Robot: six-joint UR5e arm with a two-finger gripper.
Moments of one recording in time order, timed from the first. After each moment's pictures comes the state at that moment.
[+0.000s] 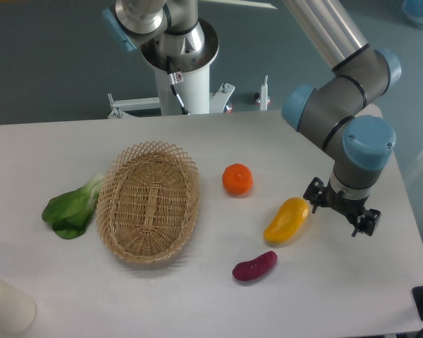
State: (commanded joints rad) arm 2.66 -2.13 -1.43 -1.05 1.58 1.35
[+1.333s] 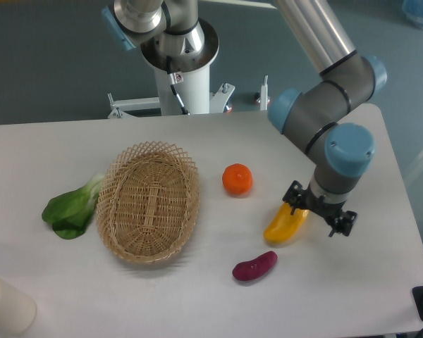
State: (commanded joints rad) arm 2.59 -2.12 -1.51 -1.06 1.56 1.25
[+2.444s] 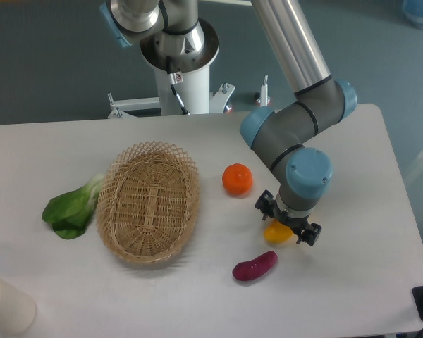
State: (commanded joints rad) arm 2.55 -2.16 -1.60 -0.97 1.64 1.25
